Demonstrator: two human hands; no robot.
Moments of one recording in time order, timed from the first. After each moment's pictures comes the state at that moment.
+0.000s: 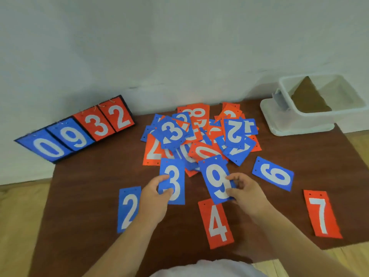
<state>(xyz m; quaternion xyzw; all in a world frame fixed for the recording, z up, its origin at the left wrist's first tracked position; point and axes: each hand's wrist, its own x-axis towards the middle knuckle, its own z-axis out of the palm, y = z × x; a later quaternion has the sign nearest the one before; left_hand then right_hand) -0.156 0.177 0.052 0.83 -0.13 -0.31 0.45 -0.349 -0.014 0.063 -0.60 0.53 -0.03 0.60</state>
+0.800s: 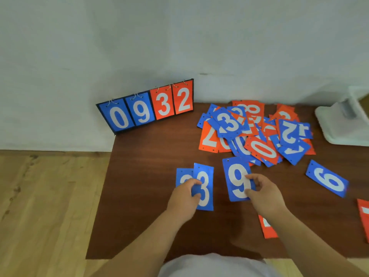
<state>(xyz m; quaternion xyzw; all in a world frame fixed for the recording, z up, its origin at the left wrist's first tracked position) -0.100 0.307 0.018 0.83 -0.24 -0.36 0.34 -0.263 0.116 0.064 -0.73 0.53 -0.01 0.44</state>
